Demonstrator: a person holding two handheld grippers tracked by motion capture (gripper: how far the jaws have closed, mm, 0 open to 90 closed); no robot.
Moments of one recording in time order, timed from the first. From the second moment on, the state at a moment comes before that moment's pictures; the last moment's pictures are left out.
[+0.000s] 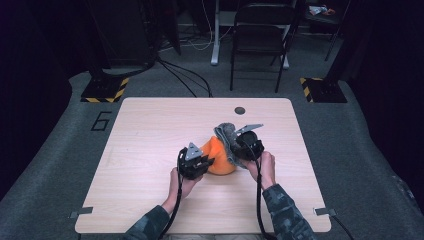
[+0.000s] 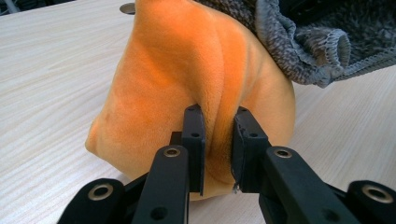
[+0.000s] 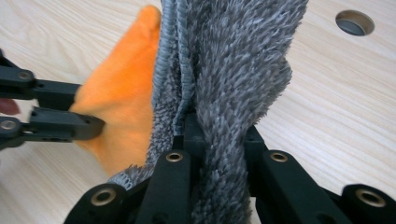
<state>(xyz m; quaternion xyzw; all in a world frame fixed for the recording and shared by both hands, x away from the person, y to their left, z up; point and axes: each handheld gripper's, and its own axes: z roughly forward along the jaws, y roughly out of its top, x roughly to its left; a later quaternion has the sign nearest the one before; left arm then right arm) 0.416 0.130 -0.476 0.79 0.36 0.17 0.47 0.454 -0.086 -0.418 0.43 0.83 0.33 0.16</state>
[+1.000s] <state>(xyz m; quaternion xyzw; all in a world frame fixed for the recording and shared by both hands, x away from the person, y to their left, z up) 0.422 0.138 -0.479 0.78 0.38 0.16 0.48 0.469 -0.126 -0.434 0.50 0.80 0.30 0.14</state>
